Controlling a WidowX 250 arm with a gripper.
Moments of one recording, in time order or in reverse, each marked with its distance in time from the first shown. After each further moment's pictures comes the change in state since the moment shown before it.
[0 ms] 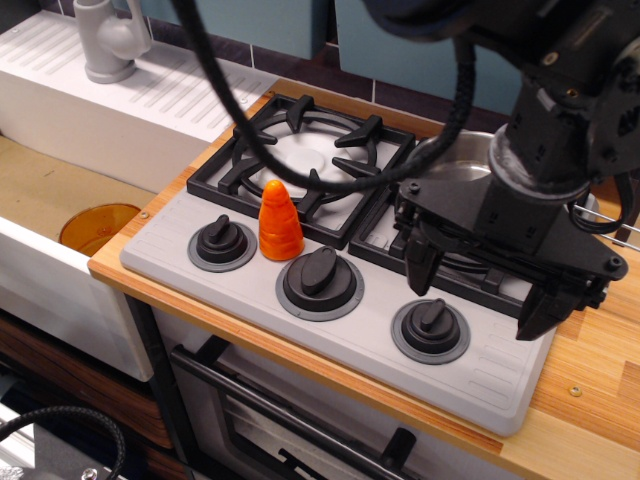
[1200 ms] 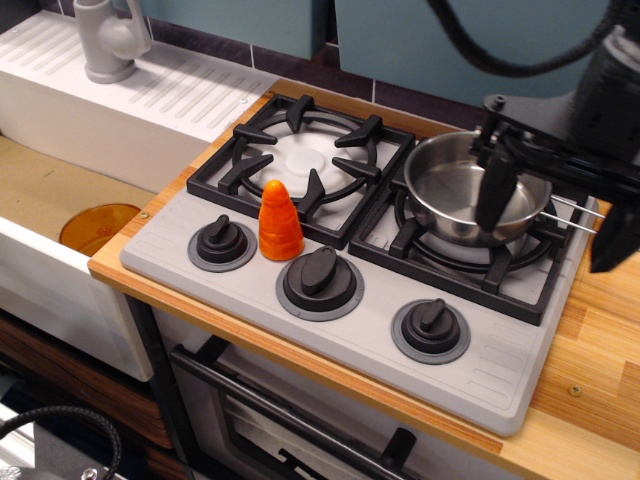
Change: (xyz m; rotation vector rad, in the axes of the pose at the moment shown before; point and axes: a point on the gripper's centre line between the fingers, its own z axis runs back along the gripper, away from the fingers) arm 0.040 -0.012 0.022 0.049 0.119 0.076
